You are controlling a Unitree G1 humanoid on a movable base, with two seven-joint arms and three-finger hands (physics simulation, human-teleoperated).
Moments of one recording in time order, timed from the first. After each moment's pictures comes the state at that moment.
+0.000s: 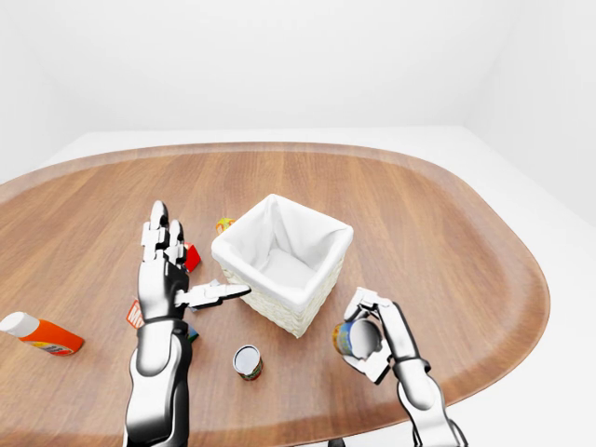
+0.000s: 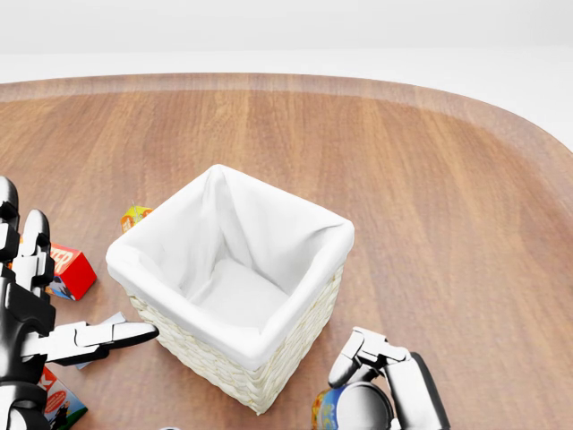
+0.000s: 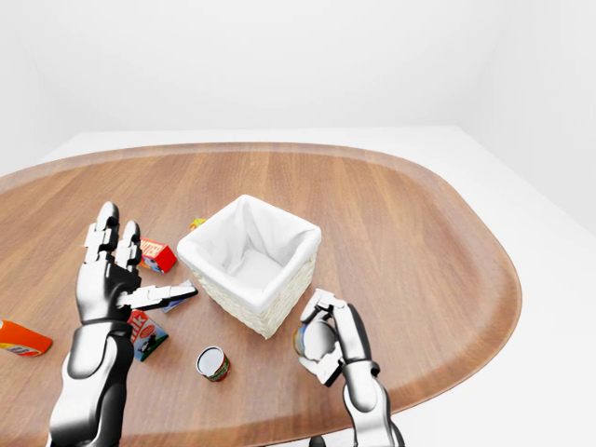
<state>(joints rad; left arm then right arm) 0.03 0.05 0.19 -0.36 -0.09 0.09 0.00 0.25 -0.03 0.12 -0.08 -0.41 -0.09 -0.03</state>
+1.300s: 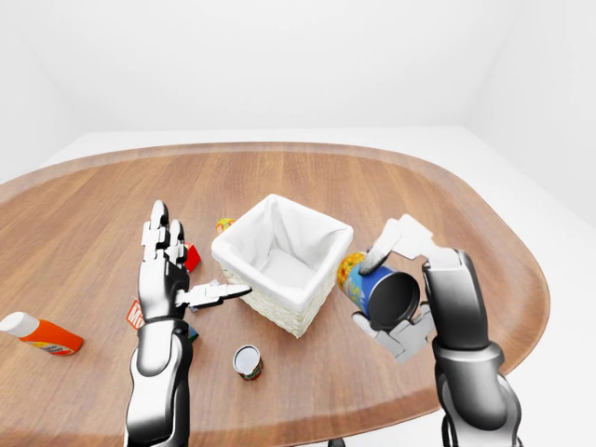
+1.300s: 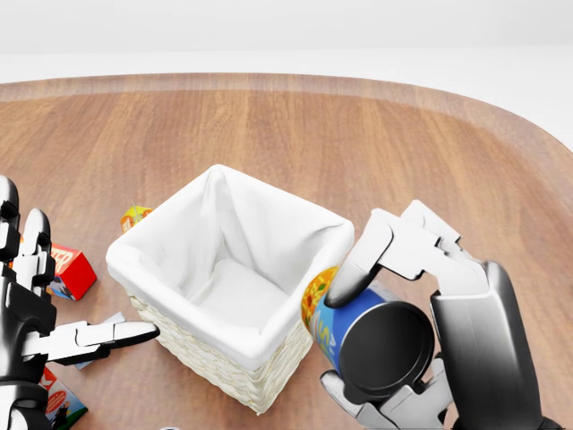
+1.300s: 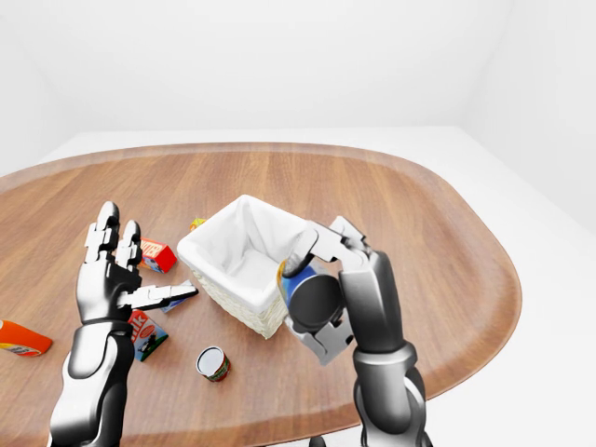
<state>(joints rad) 0.03 0.04 0.18 -0.37 -0.08 0.09 0.01 0.16 -0.01 0.19 -0.85 -0.59 0.09 0.09</state>
